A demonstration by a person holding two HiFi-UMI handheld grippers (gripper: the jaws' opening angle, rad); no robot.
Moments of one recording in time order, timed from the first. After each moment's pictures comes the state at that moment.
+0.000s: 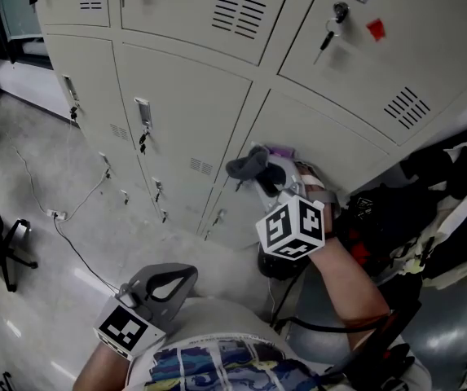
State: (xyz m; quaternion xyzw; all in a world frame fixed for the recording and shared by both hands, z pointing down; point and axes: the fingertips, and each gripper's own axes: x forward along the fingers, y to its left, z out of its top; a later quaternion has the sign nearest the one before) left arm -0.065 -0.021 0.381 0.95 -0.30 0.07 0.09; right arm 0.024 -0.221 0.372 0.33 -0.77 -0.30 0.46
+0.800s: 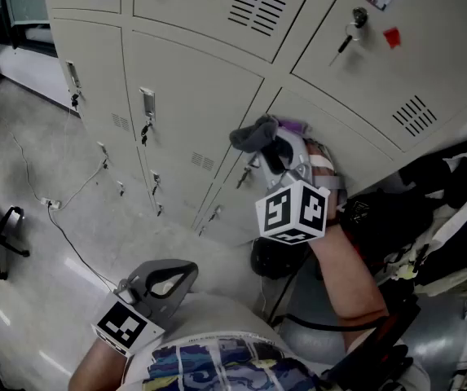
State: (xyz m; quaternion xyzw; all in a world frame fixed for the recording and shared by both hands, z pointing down) left arm -0.065 -0.022 0.384 0.95 -0.30 0.06 0.10; right arm 0.012 -0.250 0.323 0.37 -0.71 -0.39 0.45
